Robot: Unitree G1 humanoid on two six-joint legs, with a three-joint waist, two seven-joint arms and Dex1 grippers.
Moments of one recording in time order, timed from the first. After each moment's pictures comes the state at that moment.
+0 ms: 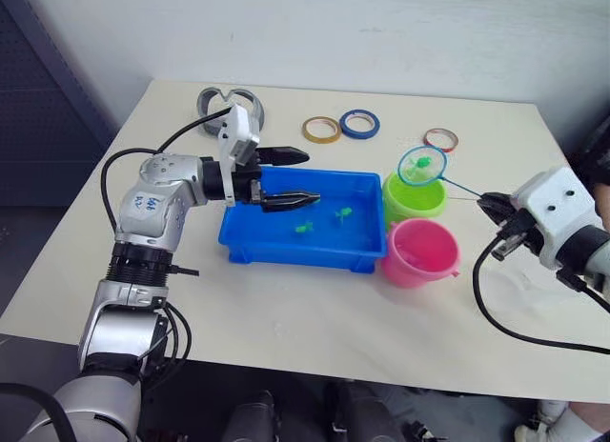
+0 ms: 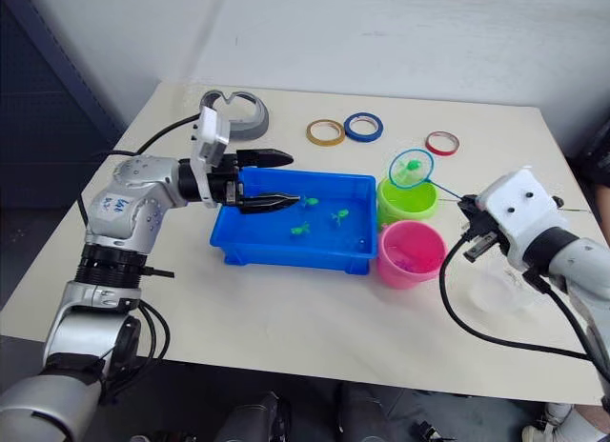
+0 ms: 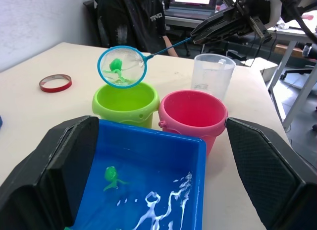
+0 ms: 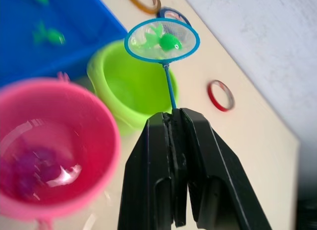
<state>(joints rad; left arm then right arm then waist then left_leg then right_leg) -0.89 0.48 -0.05 0.29 -0.38 0.39 -1.14 -0.04 -1.03 -0.32 -0.52 0.22 0.52 0.56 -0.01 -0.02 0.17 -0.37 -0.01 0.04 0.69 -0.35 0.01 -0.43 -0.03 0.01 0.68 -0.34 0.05</state>
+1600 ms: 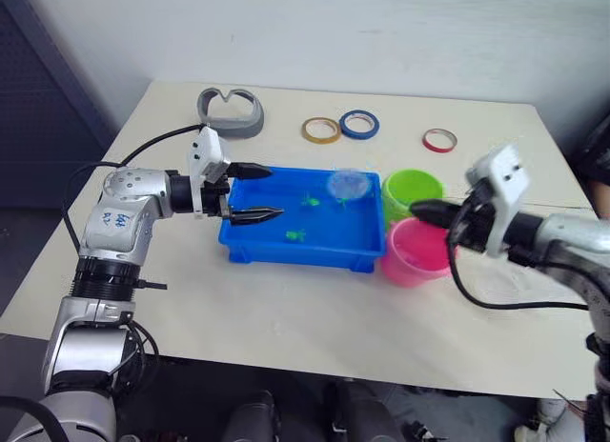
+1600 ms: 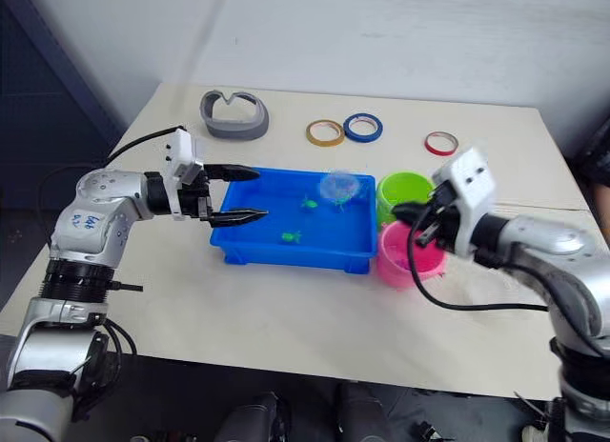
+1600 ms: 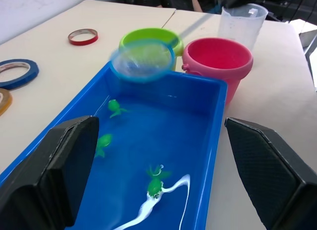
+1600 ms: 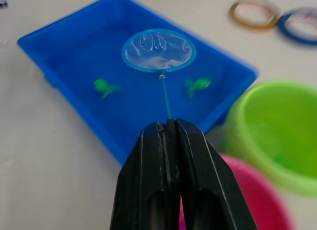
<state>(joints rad) -0.79 0.64 -0.03 0.23 -0.34 0.34 -1.12 -0.43 -0.77 -0.22 -0.49 0.78 1.19 0.55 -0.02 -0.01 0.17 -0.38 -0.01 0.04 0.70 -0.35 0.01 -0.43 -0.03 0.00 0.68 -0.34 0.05</state>
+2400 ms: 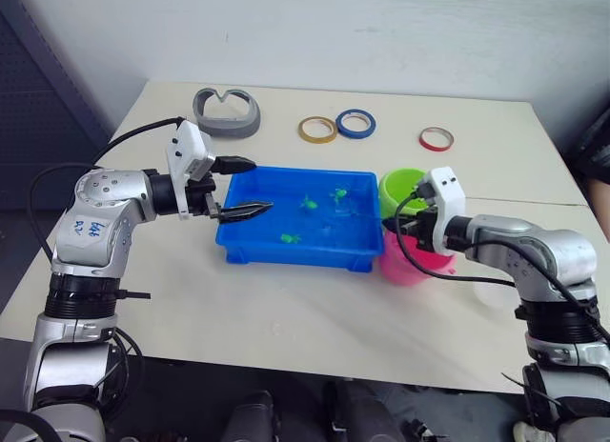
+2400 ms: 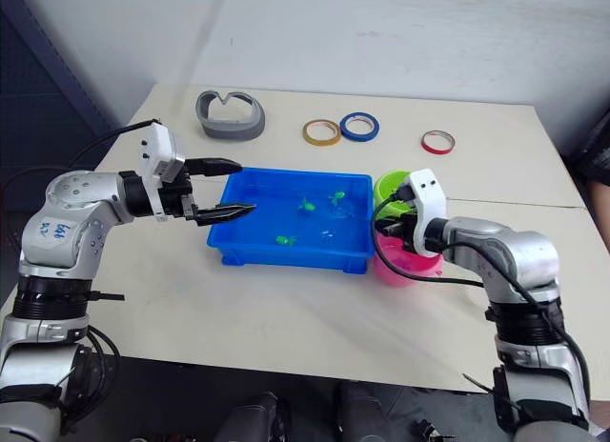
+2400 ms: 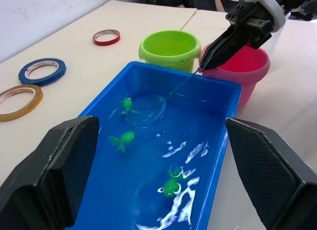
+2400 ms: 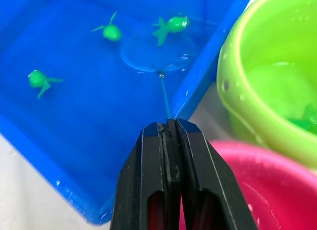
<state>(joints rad) -0.70 0.69 0.04 0.05 -0.36 0.46 -1.03 -0.63 -0.59 -0.05 -0.08 0.57 1.13 0.44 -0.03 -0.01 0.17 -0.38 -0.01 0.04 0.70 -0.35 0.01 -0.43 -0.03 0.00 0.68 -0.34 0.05</state>
